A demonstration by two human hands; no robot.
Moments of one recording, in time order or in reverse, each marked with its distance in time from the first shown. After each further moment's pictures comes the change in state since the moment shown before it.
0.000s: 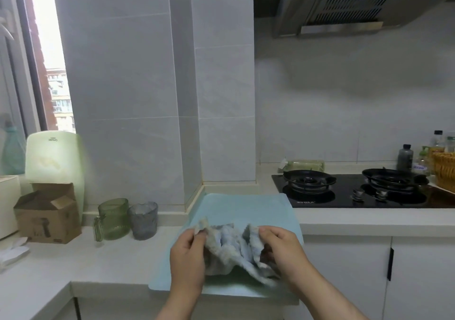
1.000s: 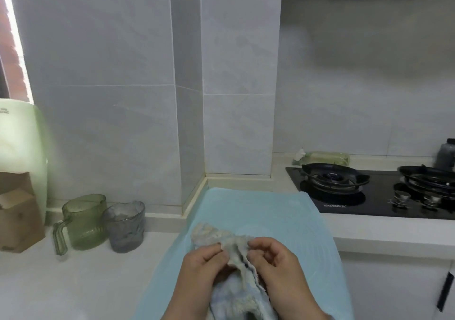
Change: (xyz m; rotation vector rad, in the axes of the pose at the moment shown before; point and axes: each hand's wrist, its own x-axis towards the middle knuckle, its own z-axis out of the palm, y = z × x) left_hand 0.076 -0.095 0.021 -0.279 -0.388 -0.259; right_hand 0.069 0.034 0.056 0.180 -0.034 -0.009
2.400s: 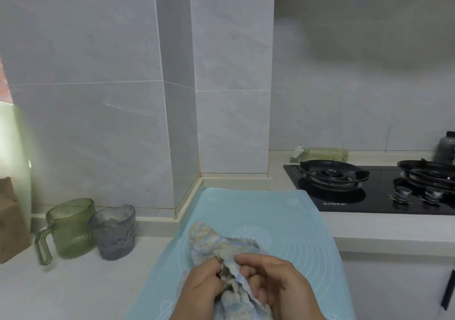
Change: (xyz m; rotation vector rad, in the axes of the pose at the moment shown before) left_hand -0.014 0.004 0.006 0.461 -0.085 -0.032; right_hand -0.002 0.007 -0.009 0.288 -0.149 0.127
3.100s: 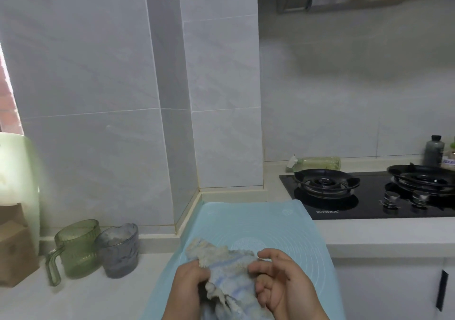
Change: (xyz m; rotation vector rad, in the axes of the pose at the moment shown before) left_hand 0.011 0.013 -0.011 -0.510 0.112 -0.050; right_hand -0.002 -0.020 -0.009 0.235 0.097 0.029
